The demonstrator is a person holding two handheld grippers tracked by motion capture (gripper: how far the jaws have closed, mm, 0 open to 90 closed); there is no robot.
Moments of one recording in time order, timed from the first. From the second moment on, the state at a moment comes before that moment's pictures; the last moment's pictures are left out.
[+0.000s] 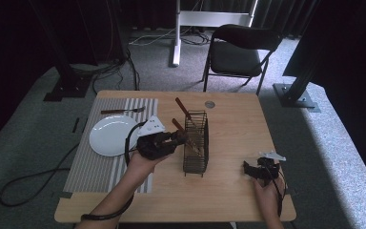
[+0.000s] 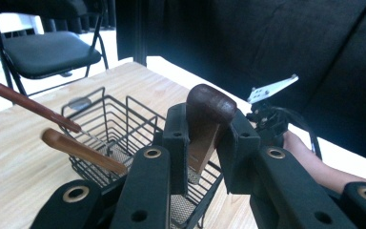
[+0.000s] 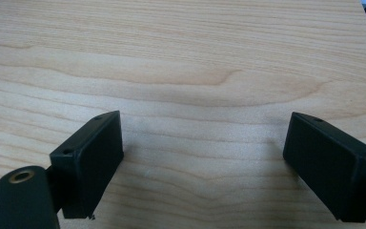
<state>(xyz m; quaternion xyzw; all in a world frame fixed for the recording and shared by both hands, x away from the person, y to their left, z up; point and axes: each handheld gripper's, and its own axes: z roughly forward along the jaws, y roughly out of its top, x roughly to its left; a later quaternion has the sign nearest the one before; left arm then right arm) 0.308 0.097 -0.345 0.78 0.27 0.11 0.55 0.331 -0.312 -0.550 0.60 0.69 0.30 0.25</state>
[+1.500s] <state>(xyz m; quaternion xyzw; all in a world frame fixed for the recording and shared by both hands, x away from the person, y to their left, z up) 0.287 0.250 -0.401 0.77 0.40 0.15 0.48 0.331 -0.312 -0.550 0.60 0.69 0.30 0.25</state>
